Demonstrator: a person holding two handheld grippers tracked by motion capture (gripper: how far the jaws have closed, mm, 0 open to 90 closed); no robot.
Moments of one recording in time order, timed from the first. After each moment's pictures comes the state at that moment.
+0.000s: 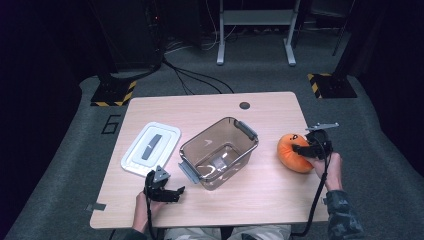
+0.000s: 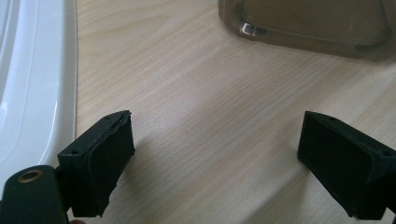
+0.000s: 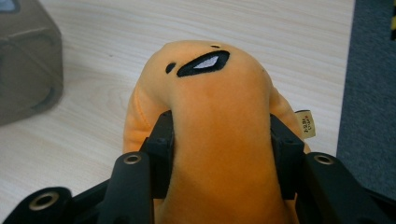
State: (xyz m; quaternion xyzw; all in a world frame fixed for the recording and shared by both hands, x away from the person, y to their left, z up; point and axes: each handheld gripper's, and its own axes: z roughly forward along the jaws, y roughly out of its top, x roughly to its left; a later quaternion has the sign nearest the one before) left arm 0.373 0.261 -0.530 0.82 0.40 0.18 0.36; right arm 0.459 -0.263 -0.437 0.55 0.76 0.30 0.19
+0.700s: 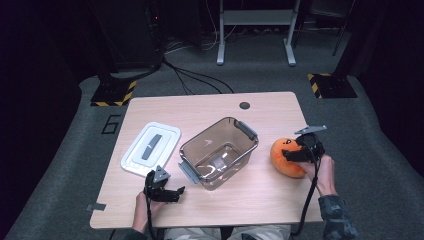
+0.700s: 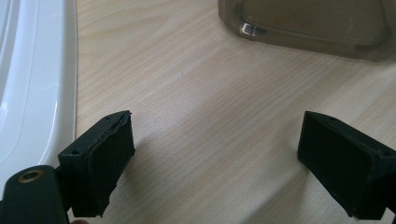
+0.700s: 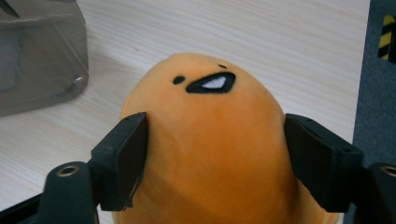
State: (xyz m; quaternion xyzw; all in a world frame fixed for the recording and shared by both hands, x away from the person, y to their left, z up) left arm 0.373 0.261 -0.530 0.82 0.40 0.18 0.36; right arm 0.446 -0.231 -0.428 0.50 0.79 0.29 0.21
